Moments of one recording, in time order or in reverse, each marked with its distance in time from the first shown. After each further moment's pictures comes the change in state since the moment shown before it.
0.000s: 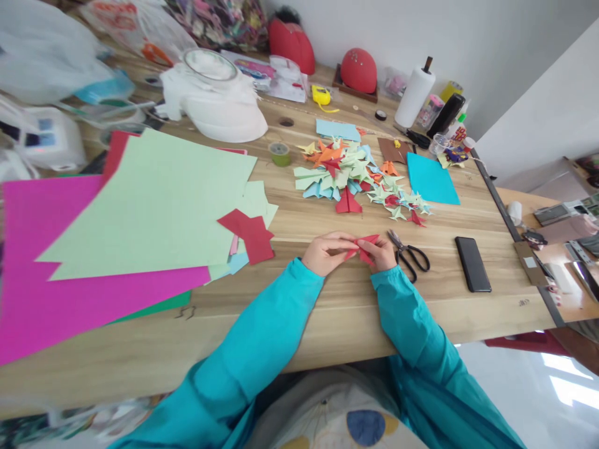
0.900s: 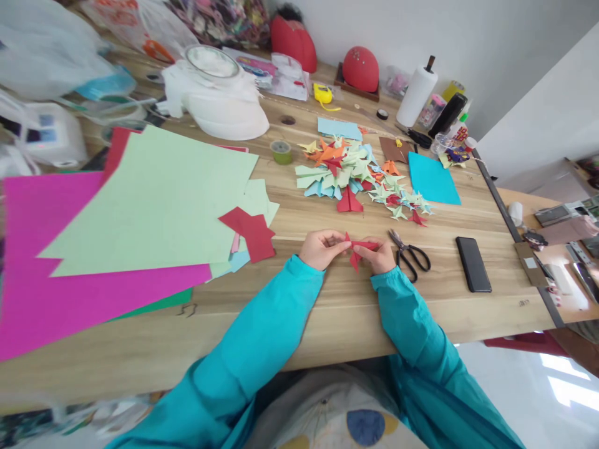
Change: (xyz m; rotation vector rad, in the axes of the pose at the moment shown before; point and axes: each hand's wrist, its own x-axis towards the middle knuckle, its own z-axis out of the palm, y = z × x) left_hand 0.003 -0.001 0.001 -0.186 0.200 -0.421; right_hand -0.001 0.004 -0.008 -0.235 -0.167 -0.139
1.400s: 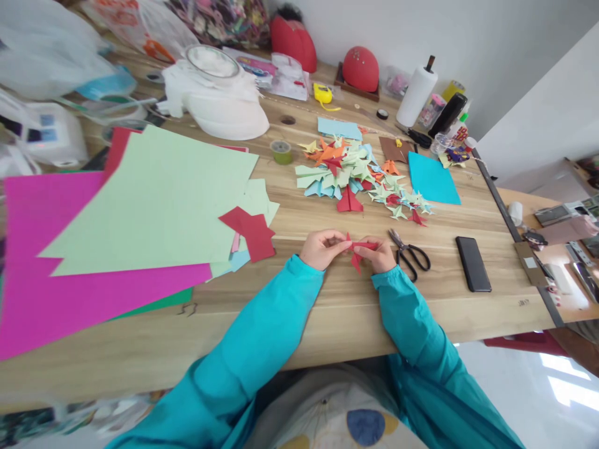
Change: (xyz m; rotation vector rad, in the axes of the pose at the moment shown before) left_hand 0.000 -0.002 -0.001 0.028 -0.051 0.074; right_hand 0.002 0.000 -0.004 -0.021 -0.057 -0.001
